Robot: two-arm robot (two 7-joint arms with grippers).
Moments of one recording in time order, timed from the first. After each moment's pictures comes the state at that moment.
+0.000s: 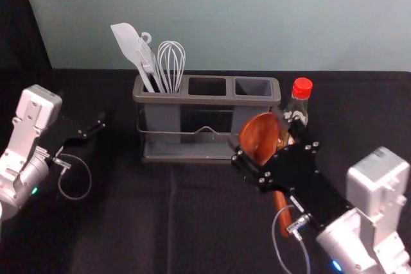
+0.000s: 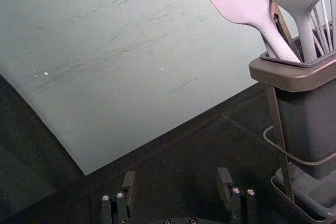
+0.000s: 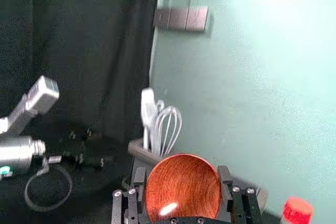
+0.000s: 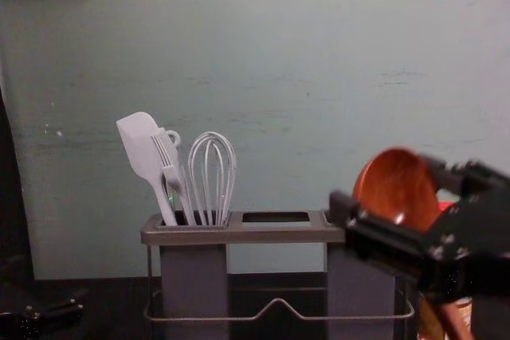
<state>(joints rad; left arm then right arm) -0.20 0.60 0.45 -1.41 -0.25 -0.12 0.03 -0.29 0.25 -0.26 -2.01 -0.06 -0.17 0.22</state>
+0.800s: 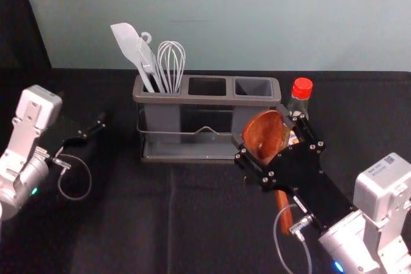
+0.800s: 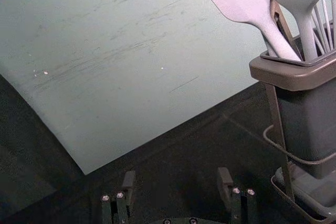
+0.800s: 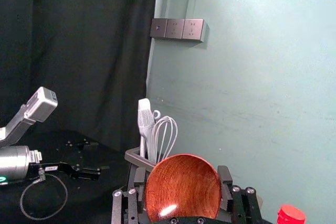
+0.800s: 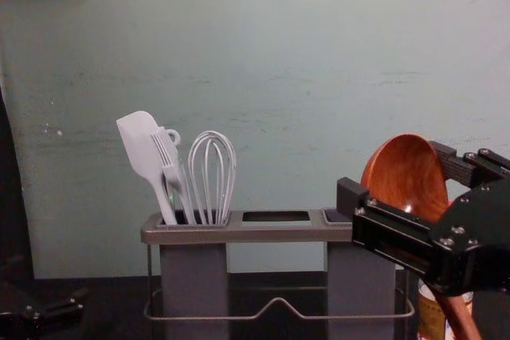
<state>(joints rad) -0.20 0.60 0.45 -1.41 -0.25 -0.12 0.03 -0.30 0.25 -0.25 -2.00 -0.05 -0.22 0.21</state>
